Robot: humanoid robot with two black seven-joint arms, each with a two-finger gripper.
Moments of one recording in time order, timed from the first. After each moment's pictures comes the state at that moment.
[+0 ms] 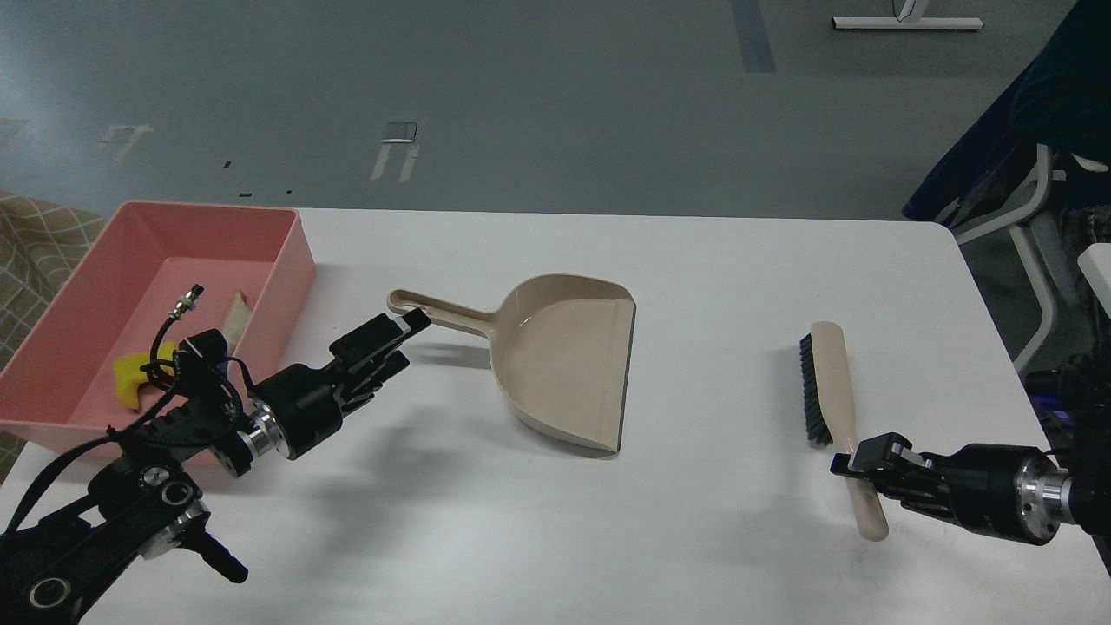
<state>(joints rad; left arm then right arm) -0.06 0.59 -1.03 -1.50 1.19 -0.20 -0.22 0.45 -1.06 0.48 1.66 -0.86 0.38 -0.15</state>
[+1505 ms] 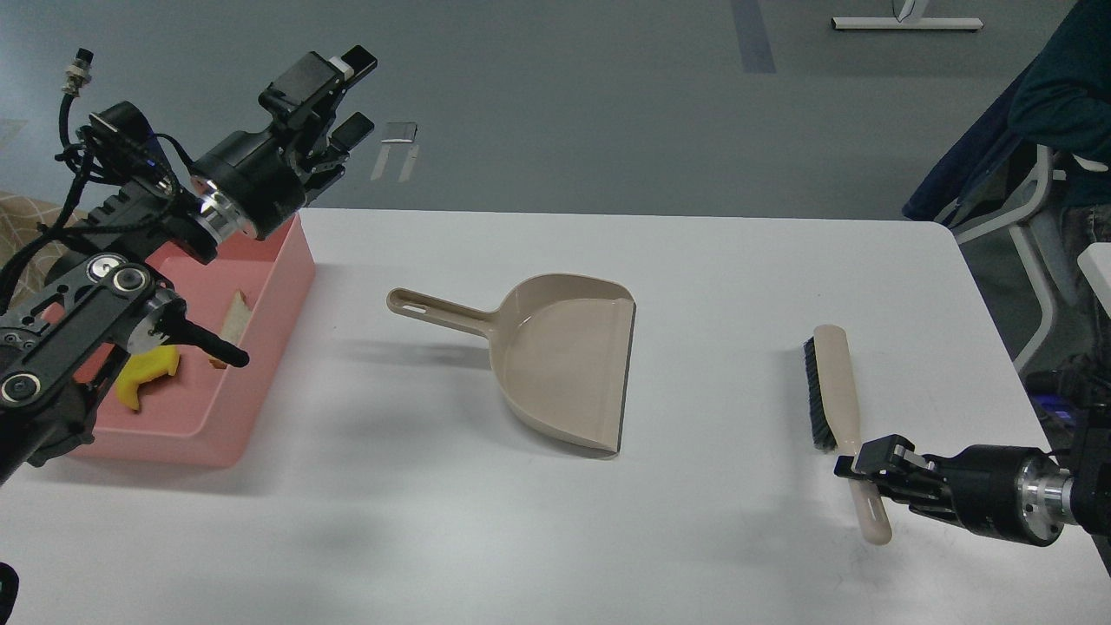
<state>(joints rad) -0.51 0.58 -1.08 -1.32 1.01 -0.21 -0.20 0.45 -1.06 0.48 1.67 -0.86 0.38 -0.19</state>
